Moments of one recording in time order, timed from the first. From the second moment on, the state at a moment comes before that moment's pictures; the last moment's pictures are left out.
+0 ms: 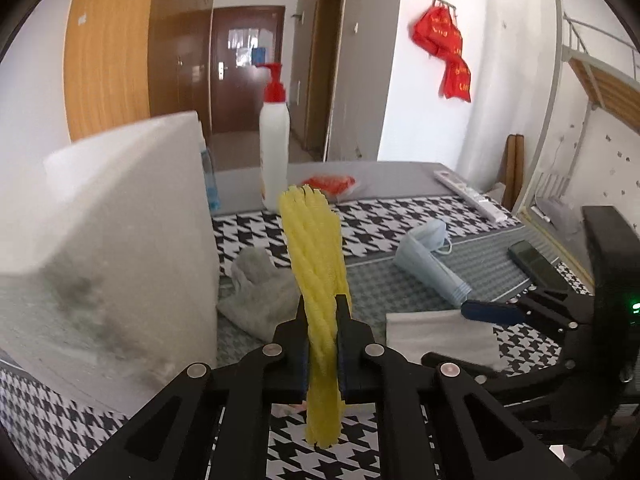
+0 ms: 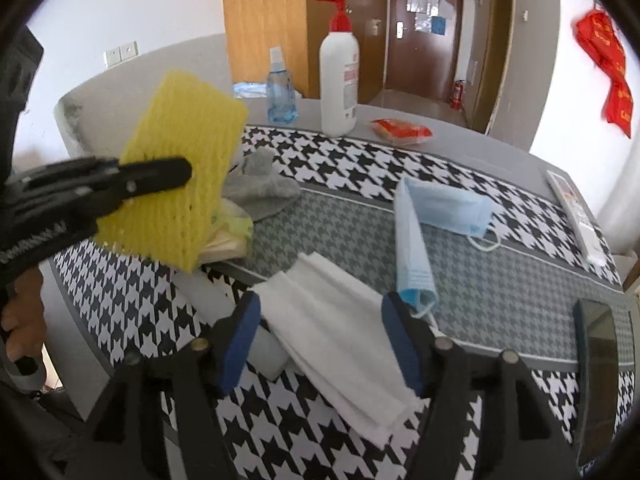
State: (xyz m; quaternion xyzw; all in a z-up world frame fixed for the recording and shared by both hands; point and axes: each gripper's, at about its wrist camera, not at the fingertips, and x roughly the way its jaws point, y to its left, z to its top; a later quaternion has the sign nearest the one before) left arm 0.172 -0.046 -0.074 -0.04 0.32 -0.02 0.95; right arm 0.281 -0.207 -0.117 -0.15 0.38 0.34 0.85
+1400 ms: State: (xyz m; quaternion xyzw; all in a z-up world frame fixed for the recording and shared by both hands) left arm 0.141 -0.047 -0.031 0.00 0.25 -0.03 0.97; right arm 0.248 -0.259 -0.021 0.01 0.27 0.33 0.91
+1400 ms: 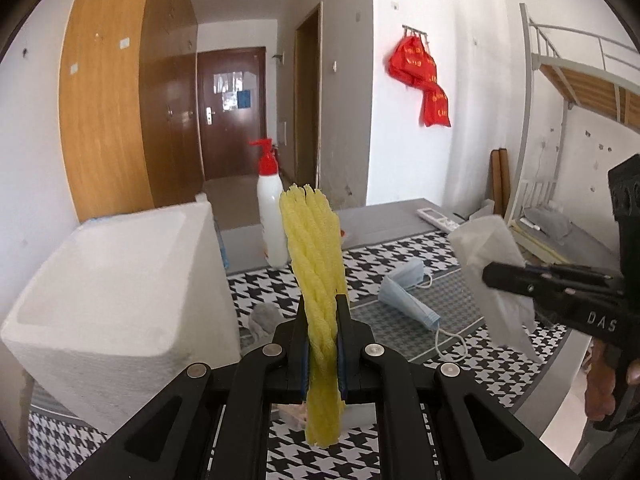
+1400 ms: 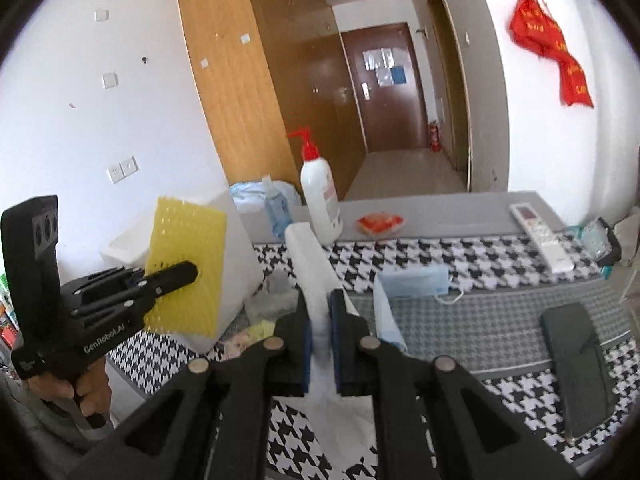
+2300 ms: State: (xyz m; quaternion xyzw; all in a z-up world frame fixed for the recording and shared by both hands) left arm 0.114 -0.011 0.021 0.00 0.17 -0.01 0.98; right arm 0.222 -0.209 0.022 0.00 0.21 0.31 0.93
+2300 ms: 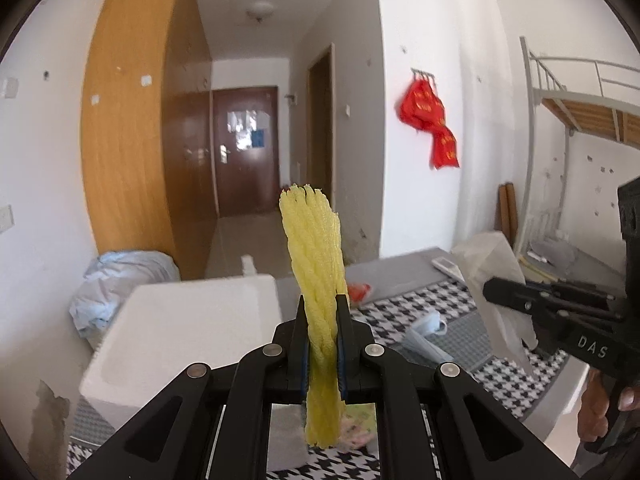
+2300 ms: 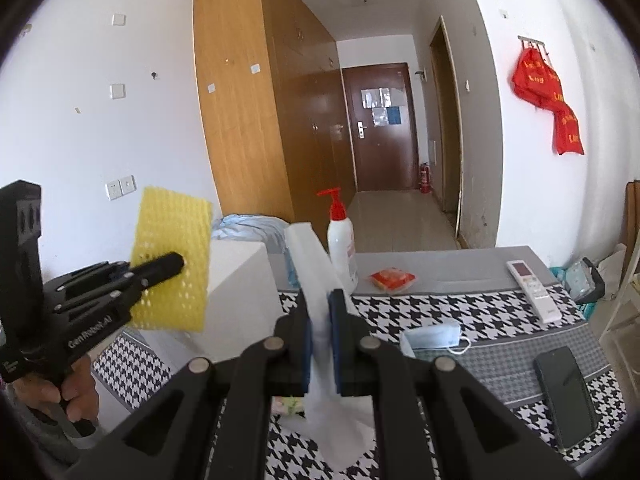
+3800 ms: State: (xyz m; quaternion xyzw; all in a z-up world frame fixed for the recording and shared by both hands) left arm 0.068 0.112 0.036 -0.01 0.15 0.14 0.98; right arm 0.229 -0.047 0.050 -0.07 0.20 0.41 0.89
